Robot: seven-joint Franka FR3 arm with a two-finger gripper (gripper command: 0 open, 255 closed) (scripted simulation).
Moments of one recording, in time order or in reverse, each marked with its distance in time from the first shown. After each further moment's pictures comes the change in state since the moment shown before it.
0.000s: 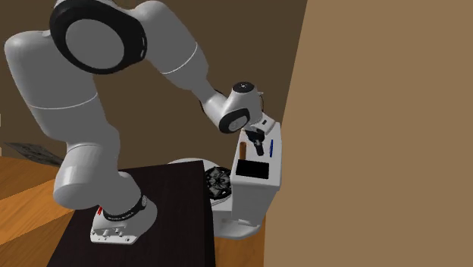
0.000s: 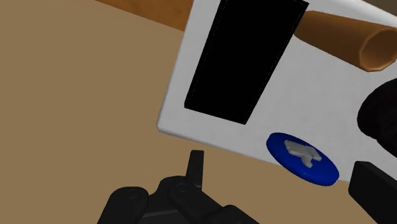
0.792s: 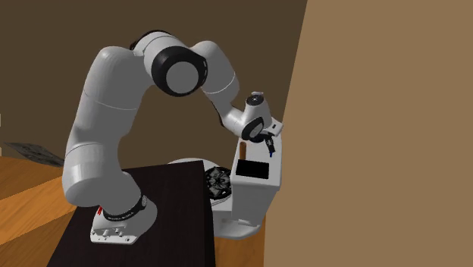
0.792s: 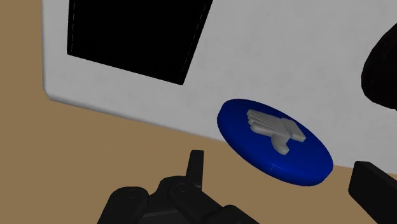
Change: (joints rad) arm 0.215 0.433 -0.156 0.377 -0.123 0.161 0.180
